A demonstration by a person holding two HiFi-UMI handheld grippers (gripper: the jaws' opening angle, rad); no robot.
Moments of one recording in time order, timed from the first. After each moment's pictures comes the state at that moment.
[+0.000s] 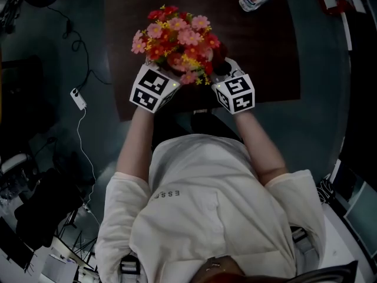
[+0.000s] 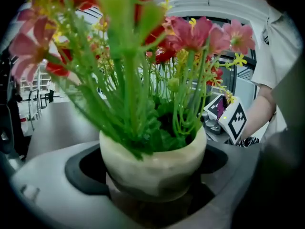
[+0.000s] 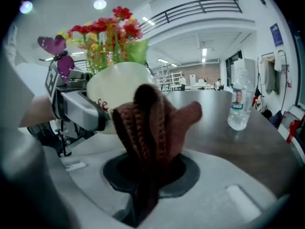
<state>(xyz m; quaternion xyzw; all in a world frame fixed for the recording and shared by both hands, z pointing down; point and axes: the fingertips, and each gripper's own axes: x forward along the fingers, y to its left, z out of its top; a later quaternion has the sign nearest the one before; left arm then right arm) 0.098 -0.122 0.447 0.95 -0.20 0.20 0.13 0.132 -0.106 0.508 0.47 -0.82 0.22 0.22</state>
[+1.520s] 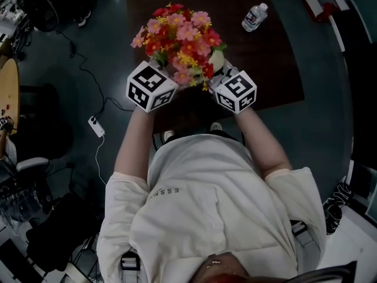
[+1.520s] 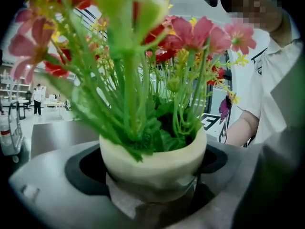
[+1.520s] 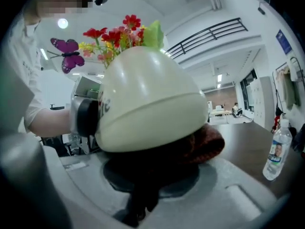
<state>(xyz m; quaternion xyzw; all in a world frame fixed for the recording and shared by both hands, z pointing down) 0.041 -0.126 0.312 0.98 -0.09 0.13 0.09 0.010 -0.144 0.363 0.42 -0.90 0.11 0.07</state>
